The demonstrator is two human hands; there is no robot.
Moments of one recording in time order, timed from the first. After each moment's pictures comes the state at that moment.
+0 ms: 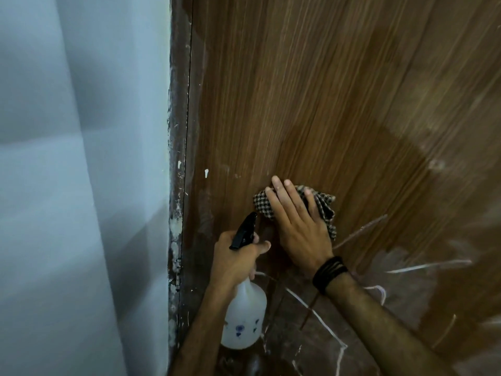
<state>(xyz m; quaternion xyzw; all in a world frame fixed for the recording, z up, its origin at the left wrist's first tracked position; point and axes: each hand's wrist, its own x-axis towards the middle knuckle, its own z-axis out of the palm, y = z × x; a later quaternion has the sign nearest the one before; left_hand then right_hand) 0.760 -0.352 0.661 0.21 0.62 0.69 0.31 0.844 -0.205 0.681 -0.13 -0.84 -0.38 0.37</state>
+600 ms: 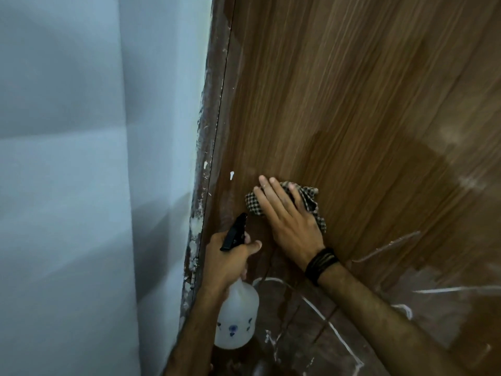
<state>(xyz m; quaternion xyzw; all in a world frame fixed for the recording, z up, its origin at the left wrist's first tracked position) 0.729 -0.381 0.655 0.16 0.63 0.72 0.24 0.786 -0.220 0.684 -0.06 -0.85 -0.41 0.33</state>
